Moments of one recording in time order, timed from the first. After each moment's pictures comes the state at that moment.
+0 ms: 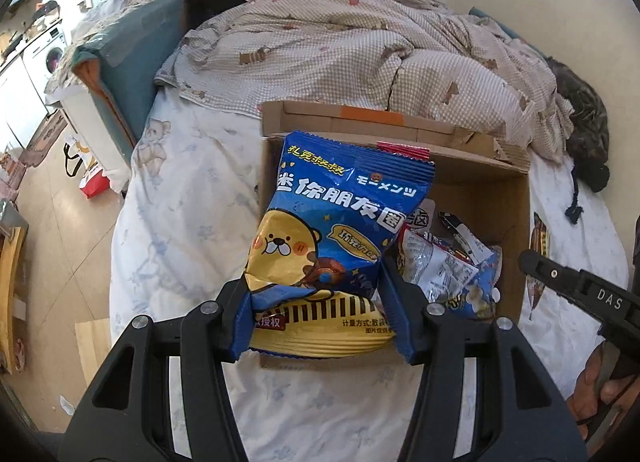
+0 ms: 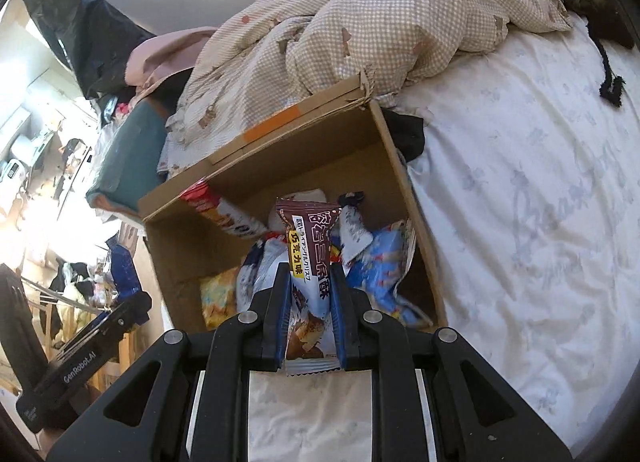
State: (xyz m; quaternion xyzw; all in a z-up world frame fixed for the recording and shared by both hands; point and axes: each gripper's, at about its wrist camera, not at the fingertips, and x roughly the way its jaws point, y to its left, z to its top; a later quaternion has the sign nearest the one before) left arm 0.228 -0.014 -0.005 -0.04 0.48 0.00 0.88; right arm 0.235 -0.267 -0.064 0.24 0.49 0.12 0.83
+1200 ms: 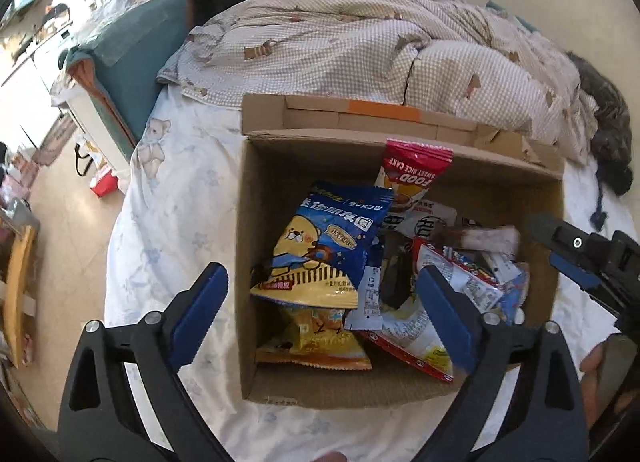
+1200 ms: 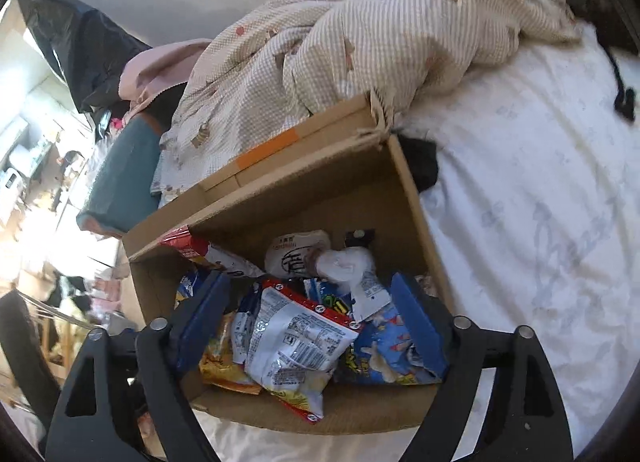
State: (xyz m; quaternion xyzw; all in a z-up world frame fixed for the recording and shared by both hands) left arm 0.250 -0.021 -0.026 -0.04 0.48 0.03 0.88; right arm 0.271 -0.259 -0.070 0.24 0.46 0.11 0.84
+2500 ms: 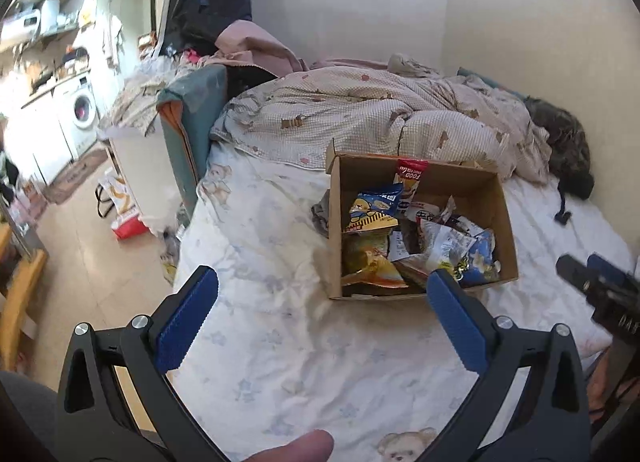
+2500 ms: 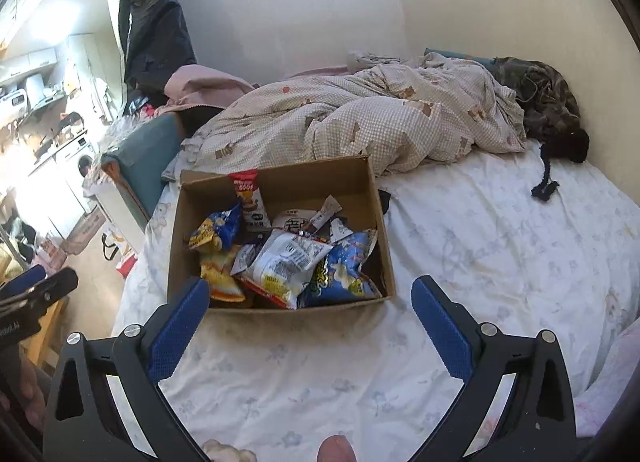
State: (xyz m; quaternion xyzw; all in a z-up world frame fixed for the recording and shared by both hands) left arm 0.069 0.045 0.030 -0.03 0.34 0.01 0.94; right arm 0.074 -0.229 -0.015 0.08 0.33 0.07 0.94
